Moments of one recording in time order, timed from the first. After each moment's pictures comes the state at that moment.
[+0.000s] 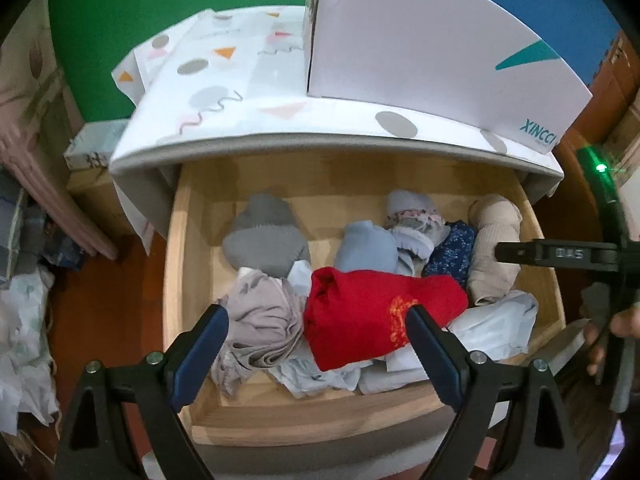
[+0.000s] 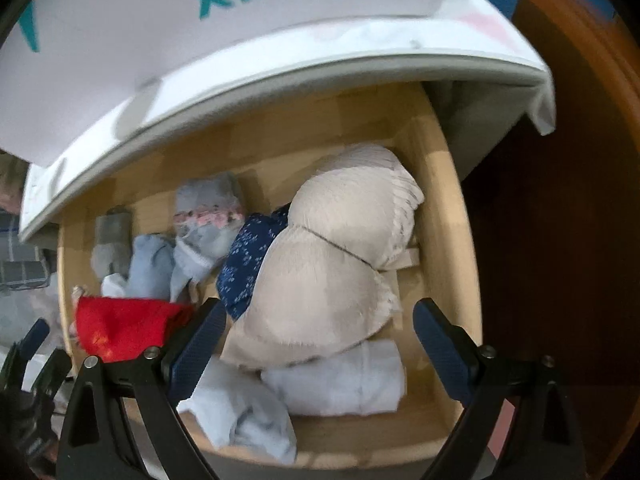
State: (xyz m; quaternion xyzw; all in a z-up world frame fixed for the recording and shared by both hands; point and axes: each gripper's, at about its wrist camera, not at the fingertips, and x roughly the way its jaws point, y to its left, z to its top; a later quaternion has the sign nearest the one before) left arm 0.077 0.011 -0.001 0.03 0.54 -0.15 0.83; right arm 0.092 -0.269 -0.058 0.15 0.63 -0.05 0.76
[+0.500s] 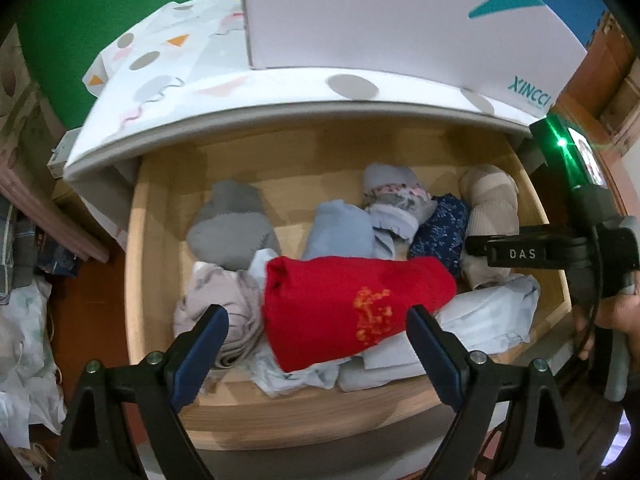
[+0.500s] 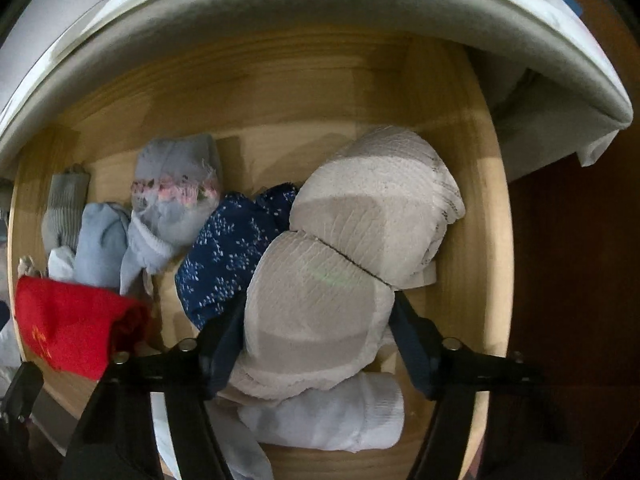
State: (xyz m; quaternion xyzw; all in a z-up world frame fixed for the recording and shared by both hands) left arm 0.075 -0.022 -0.017 0.07 0.57 -0.16 0.81; right arm 0.105 -0.256 -0.093 0.06 0.67 -0.05 0.74
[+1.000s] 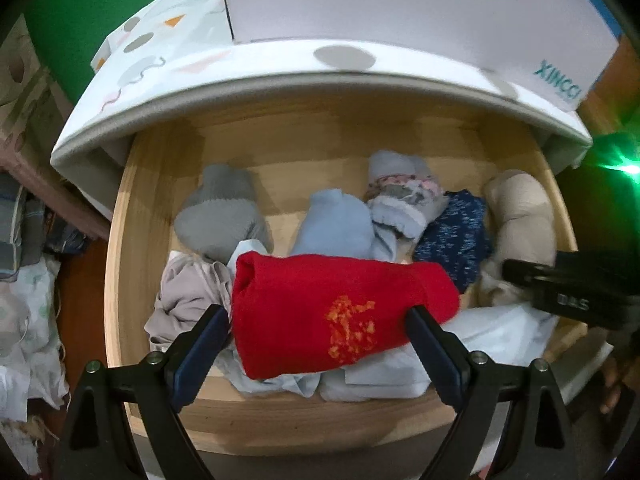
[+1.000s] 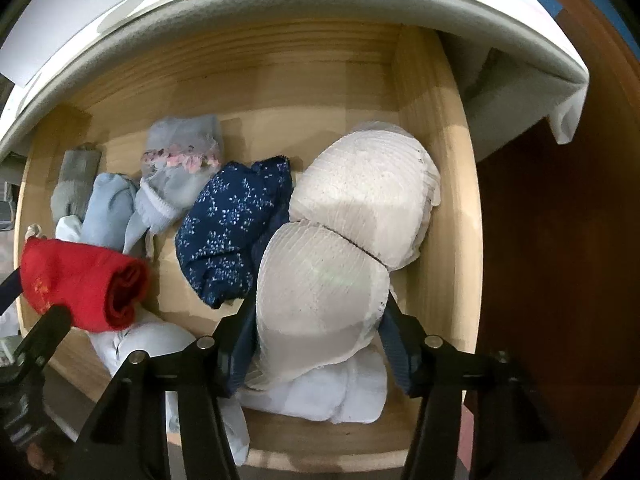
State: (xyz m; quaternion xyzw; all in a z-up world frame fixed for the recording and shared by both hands) left arm 0.081 -0.047 -0.037 0.07 0.59 -0.11 0.80; right arm 0.066 -0.259 -0.085 0.05 0.67 -0.04 0.74
